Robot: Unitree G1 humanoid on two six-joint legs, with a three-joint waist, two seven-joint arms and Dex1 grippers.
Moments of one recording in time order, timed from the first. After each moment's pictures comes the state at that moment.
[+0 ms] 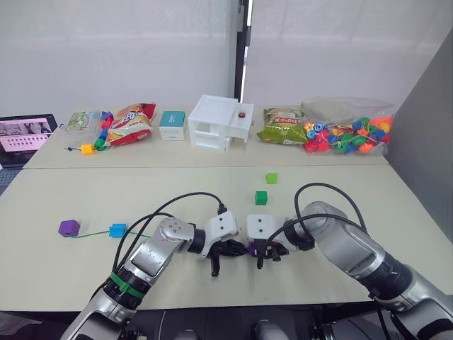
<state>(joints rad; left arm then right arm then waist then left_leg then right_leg) -0.47 0.44 -0.43 -0.05 -0.16 0.49 -1.05 -0.64 -0.71 0.62 -0.35 -0.10 0.81 1.16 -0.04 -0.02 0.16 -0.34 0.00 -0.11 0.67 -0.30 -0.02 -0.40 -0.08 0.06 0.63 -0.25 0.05</state>
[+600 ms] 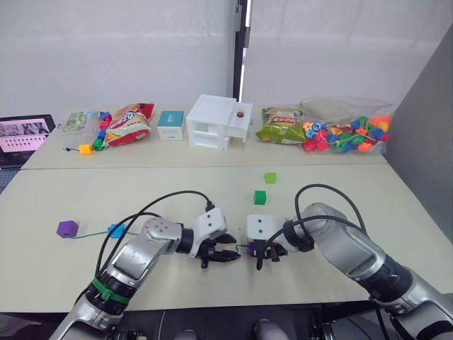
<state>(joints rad) -0.41 0.56 -0.33 -0.18 -0.24 0.59 -1.06 -0.62 -0.70 0.61 -0.36 -0.10 0.82 1.15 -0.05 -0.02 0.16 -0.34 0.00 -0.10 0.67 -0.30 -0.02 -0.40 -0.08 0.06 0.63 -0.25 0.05</state>
